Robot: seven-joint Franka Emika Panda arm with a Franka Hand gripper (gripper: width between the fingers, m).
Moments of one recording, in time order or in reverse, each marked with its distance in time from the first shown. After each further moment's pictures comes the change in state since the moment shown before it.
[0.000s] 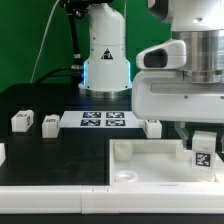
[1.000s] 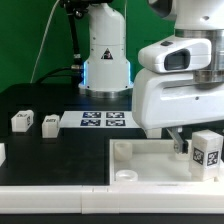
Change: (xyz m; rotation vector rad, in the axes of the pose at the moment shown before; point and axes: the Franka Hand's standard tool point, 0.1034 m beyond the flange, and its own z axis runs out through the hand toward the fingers) arm 0.001 0.002 -0.002 -0.038 -0.028 -0.687
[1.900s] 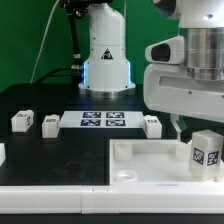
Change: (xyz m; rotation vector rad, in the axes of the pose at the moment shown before) arm 0.002 -0.011 -0.001 0.011 -0.001 0.777
